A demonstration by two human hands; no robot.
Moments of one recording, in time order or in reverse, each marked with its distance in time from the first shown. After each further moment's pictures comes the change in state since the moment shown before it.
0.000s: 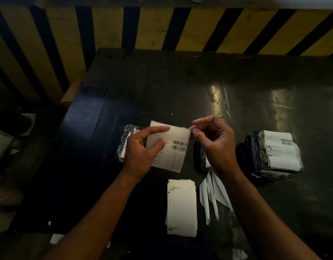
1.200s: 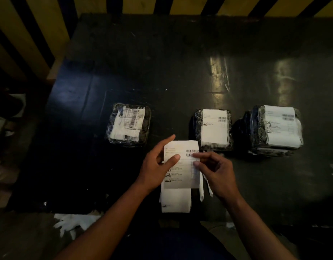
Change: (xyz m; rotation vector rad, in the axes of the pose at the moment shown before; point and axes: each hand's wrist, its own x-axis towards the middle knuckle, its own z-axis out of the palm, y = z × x) left_hand -0.052 -0.103 0.054 -0.038 -0.160 -0.315; right_hand -0.103 0.094 -0.047 -0.052 0.021 0.424
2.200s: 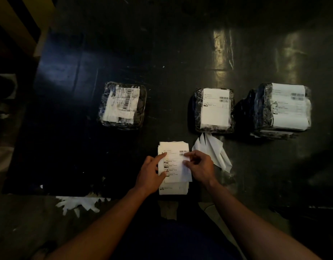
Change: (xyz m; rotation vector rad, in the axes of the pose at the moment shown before) left_hand -0.017 -0.142 -0.010 0.628 -0.035 -0.238; right_hand 0.022 0.119 0.018 -0.411 0.029 0.305
